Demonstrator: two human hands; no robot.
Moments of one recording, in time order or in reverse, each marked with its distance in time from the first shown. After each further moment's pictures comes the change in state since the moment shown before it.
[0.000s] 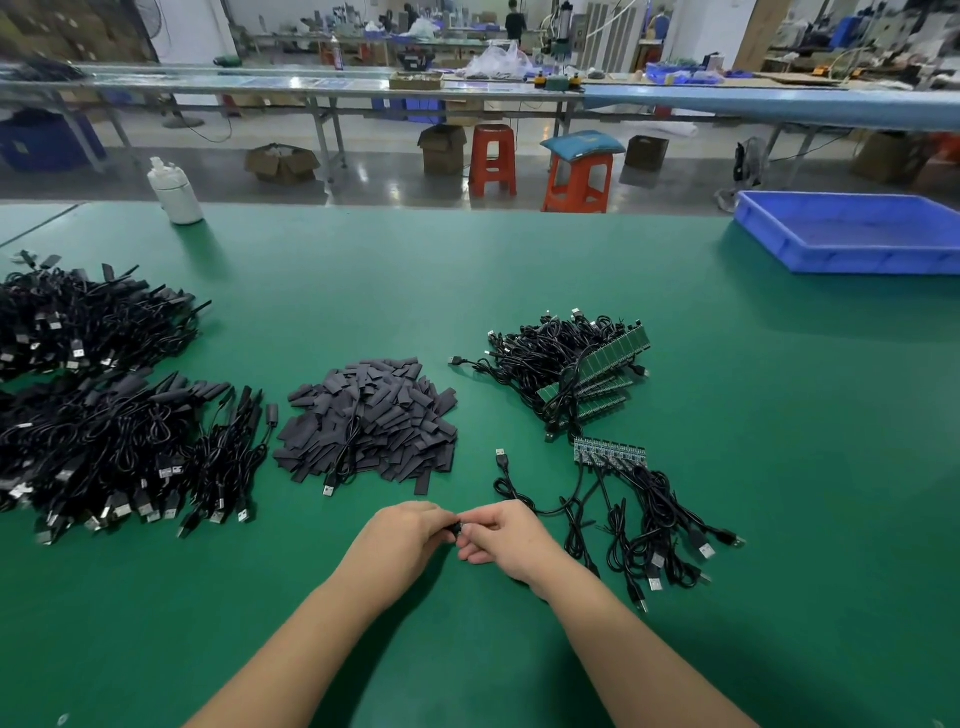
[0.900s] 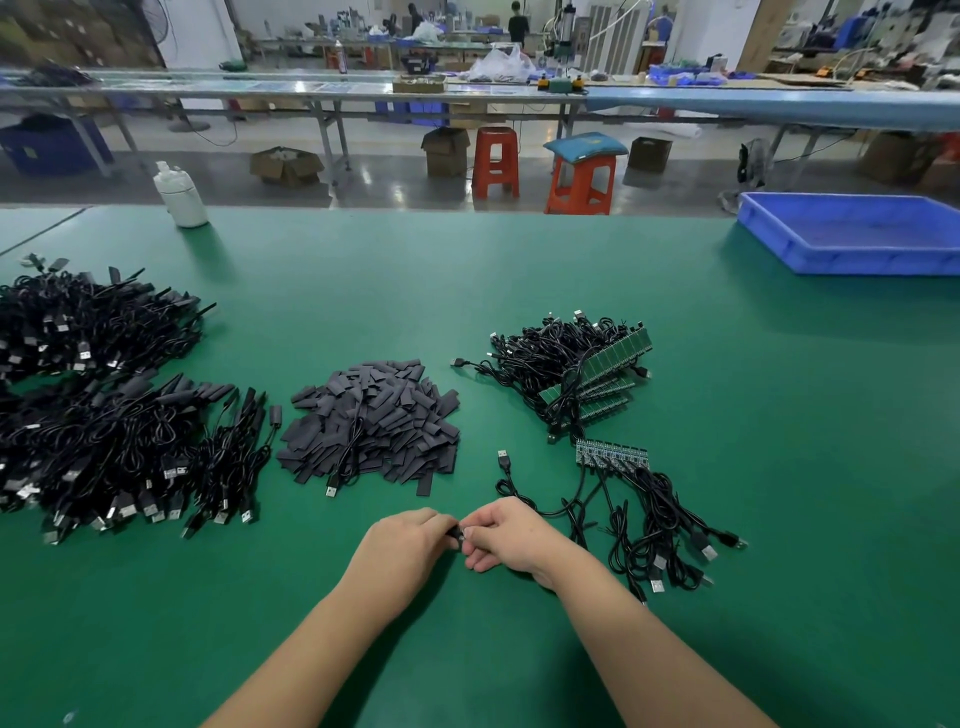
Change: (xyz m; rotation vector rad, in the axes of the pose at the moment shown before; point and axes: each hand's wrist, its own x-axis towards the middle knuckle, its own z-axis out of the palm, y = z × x) left_hand -0.009 0.005 0.006 0.187 0.104 0.043; right_hand 0.006 -0.004 -0.006 -0.067 -0.107 0.050
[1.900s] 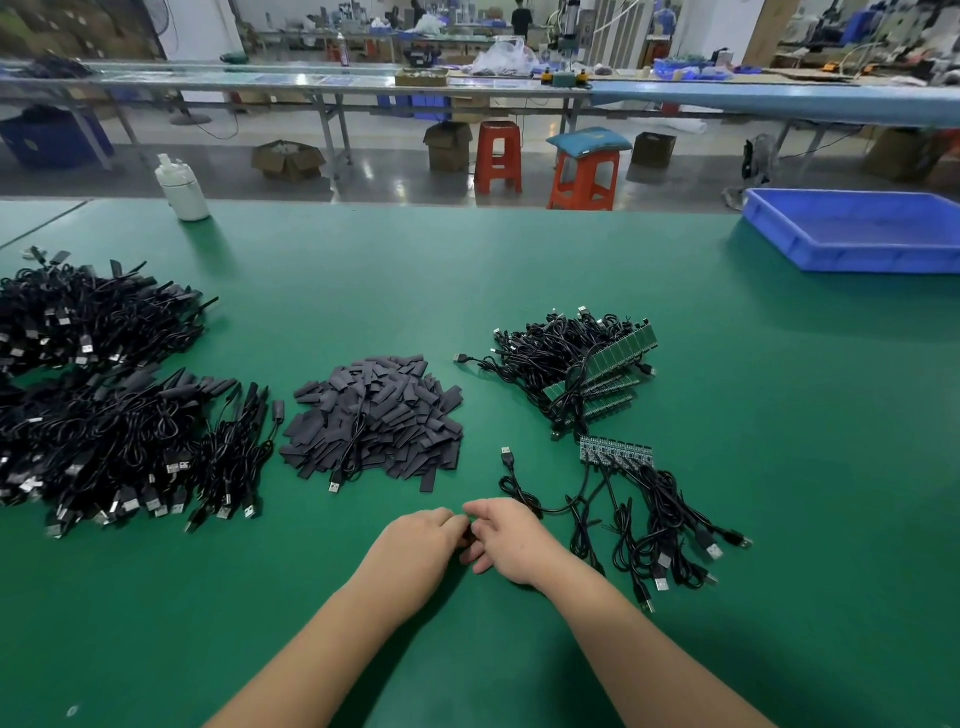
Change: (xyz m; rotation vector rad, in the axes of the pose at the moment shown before) left_hand 0.006 0.008 0.000 0.132 -0.253 0.031; right_hand -0.009 -0.014 0.016 0.031 0.072 0.051
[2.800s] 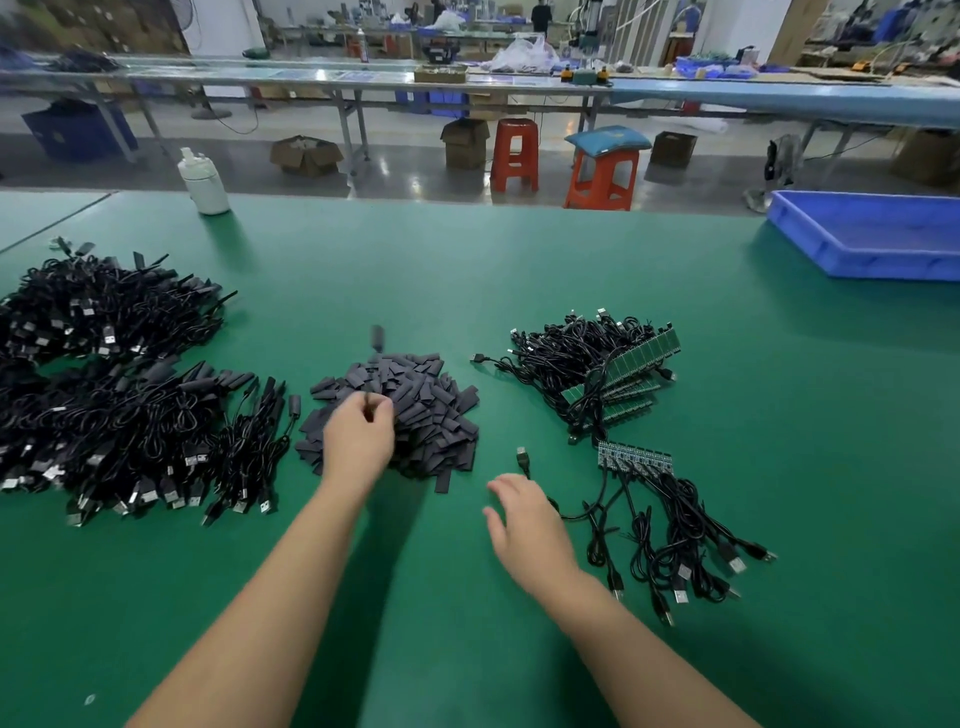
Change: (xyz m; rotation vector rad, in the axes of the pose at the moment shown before) left_hand 0.050 -0.075 -0.063 -0.800 0.544 -0.849; right_hand 0.030 0.037 -0.003 -0.745 0.460 -0.493
